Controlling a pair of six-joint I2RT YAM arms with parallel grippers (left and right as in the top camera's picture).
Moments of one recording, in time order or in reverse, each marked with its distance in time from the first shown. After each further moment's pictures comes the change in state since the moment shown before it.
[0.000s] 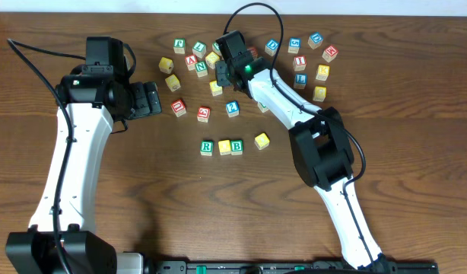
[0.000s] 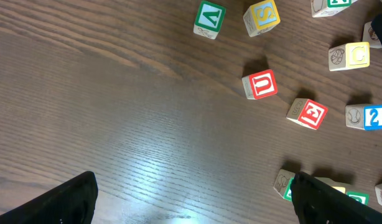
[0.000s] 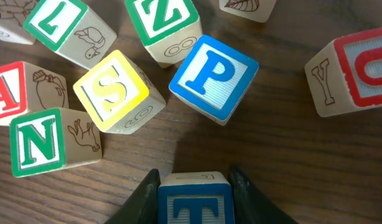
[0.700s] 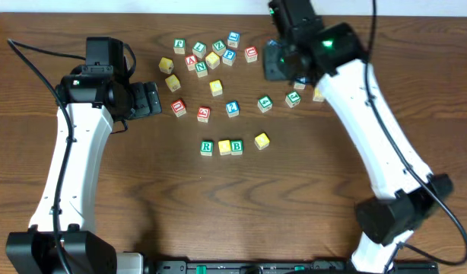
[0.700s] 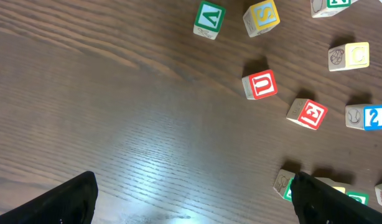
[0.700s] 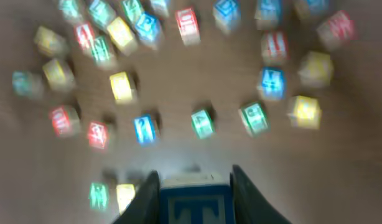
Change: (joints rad) left arm 0.000 0.000 0.000 0.001 0.000 0.000; right arm -0.073 -0.618 0.008 -0.808 0.000 -0.036
